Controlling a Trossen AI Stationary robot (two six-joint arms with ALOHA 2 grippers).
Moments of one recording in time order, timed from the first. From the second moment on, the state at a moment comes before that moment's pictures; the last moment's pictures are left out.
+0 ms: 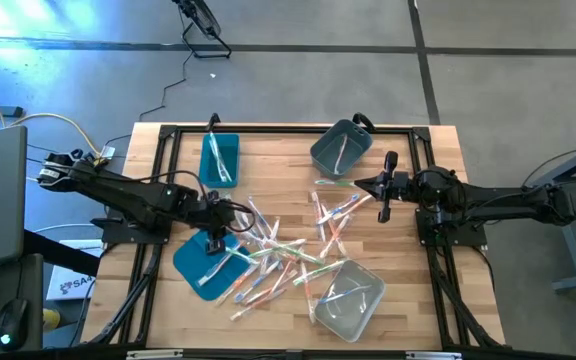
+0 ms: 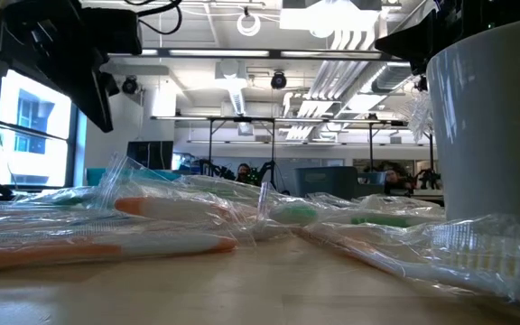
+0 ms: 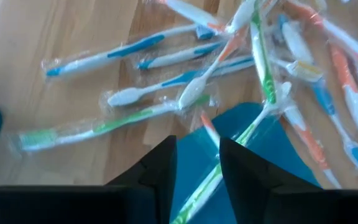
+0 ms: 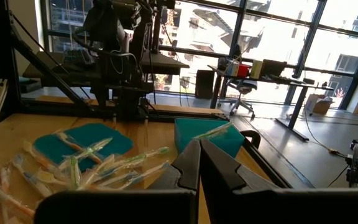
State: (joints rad) left arm -0.20 1.10 0.78 -0.70 -0.13 -0.43; right arm -0.14 0.61 0.29 0.35 0.03 -0.14
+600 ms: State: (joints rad) left arm -0.20 1.05 0.74 -0.75 -0.20 -0.35; right arm -0.14 0.61 0.29 0.35 0.03 -0.14
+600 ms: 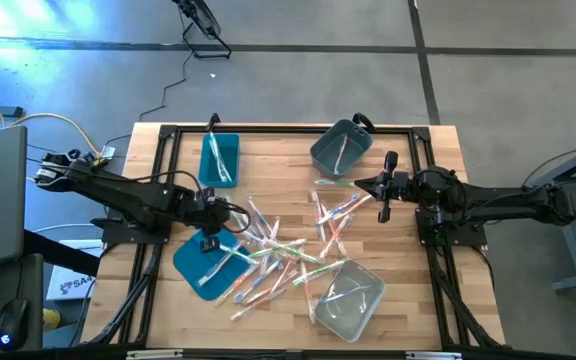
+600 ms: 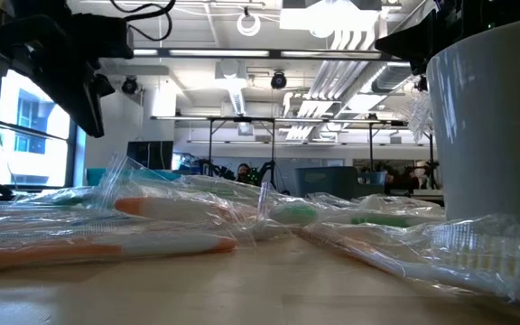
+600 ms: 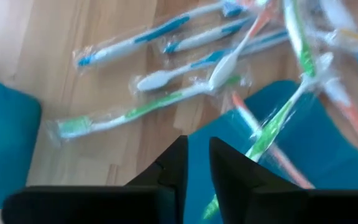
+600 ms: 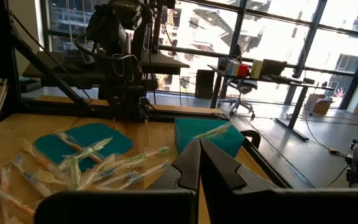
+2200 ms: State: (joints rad) left arm -0.20 1.01 0.66 -0.63 -0.19 -0.42; right arm -0.14 0.61 0.29 0.33 0.03 -0.14
